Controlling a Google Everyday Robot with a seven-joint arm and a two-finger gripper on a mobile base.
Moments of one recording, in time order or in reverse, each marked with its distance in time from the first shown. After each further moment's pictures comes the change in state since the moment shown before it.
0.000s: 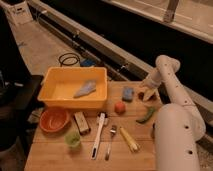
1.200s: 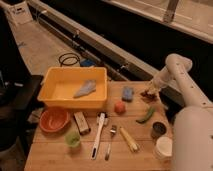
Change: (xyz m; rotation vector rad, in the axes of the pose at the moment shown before) arm 0.006 0.013 -0.071 0.122 0.055 0.008
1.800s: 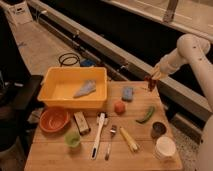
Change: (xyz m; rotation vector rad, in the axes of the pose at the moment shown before) arm -0.068 -0.016 -0.132 0.157 0.005 -0.139
